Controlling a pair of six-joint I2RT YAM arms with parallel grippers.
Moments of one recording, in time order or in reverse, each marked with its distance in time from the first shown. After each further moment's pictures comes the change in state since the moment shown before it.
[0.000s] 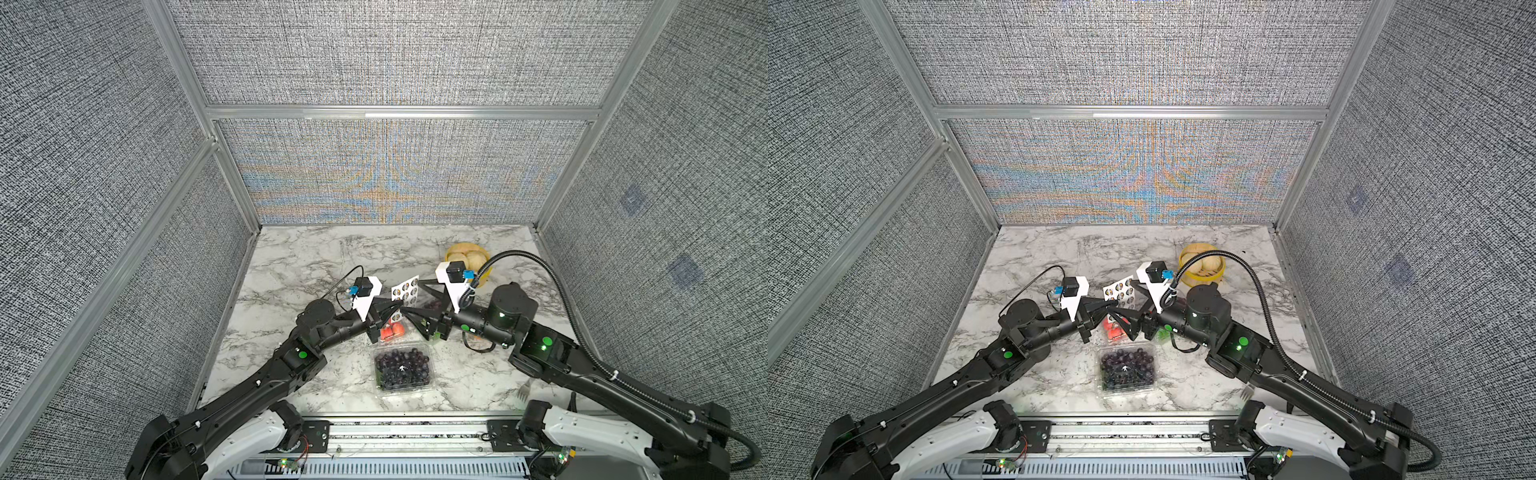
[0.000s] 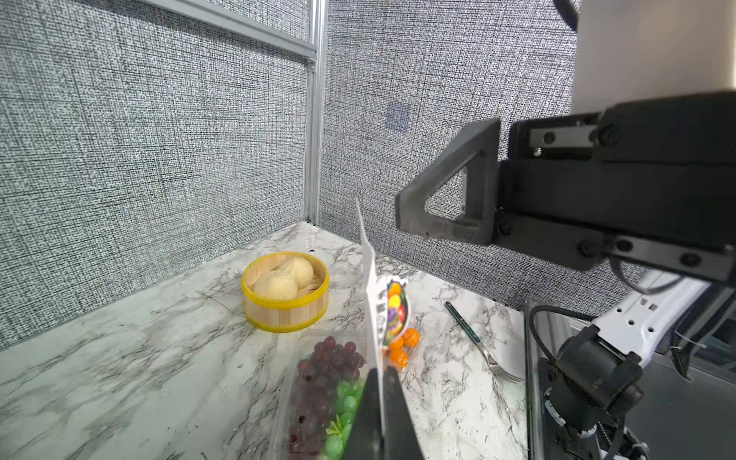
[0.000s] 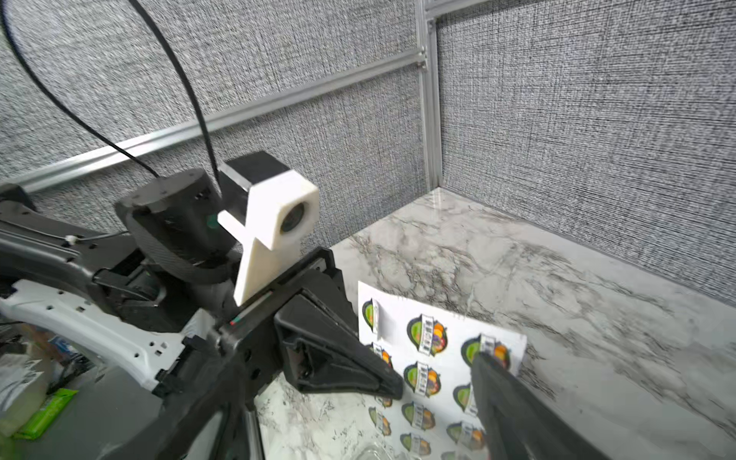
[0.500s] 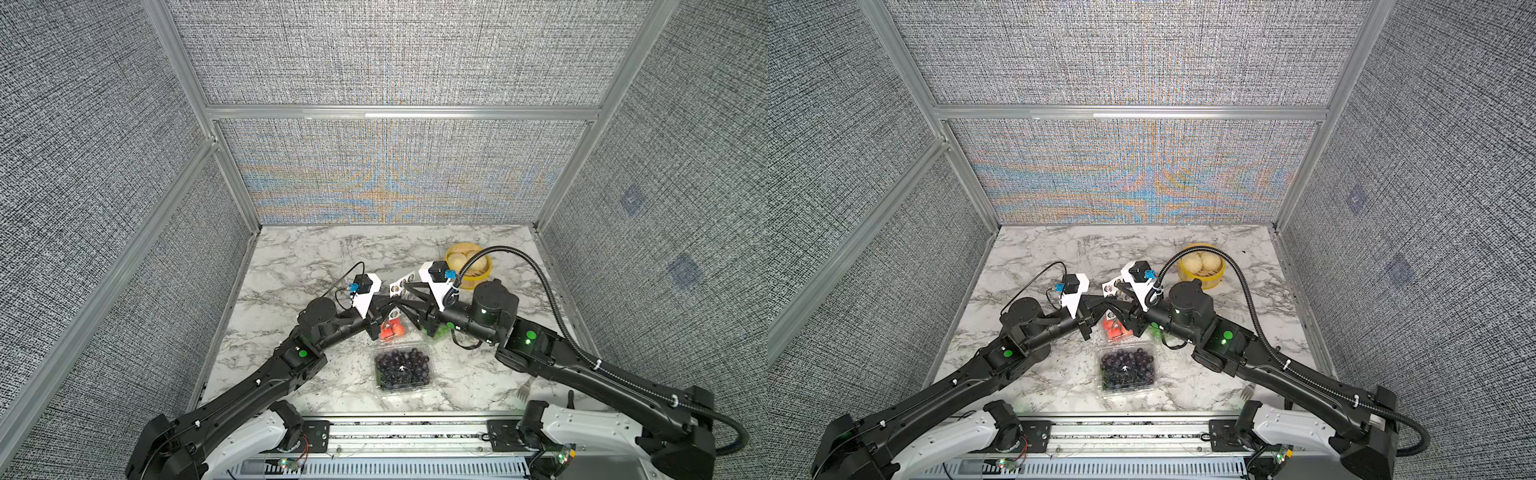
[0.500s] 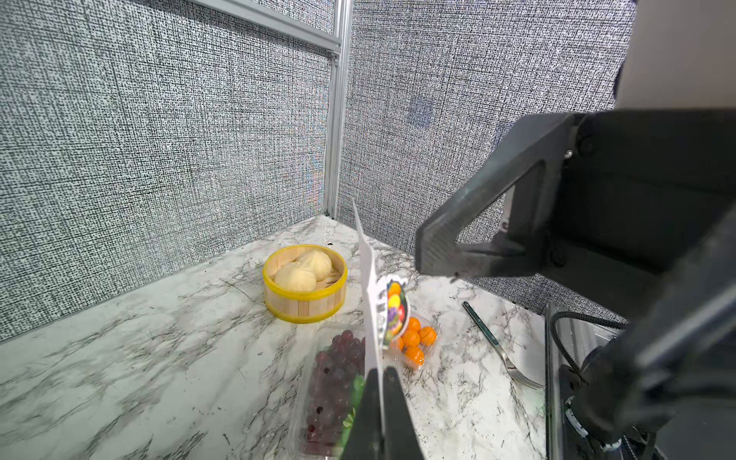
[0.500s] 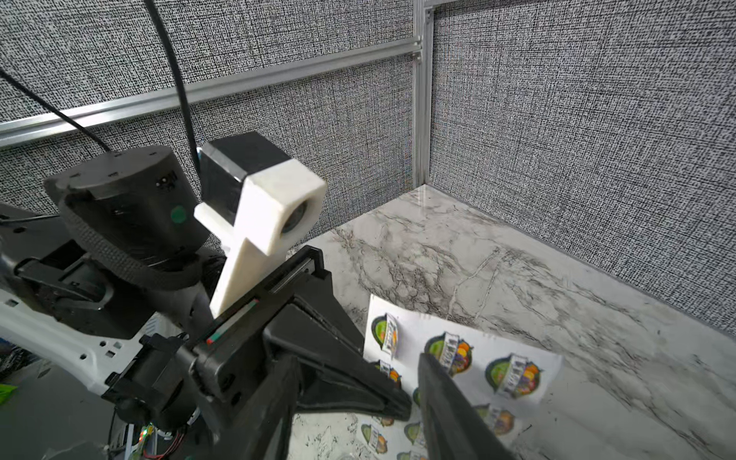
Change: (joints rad) left arm 0.000 0.002 0.011 -0.027 -0.040 0.003; right arm 0.022 0.106 0.064 0.018 0.037 -0.069
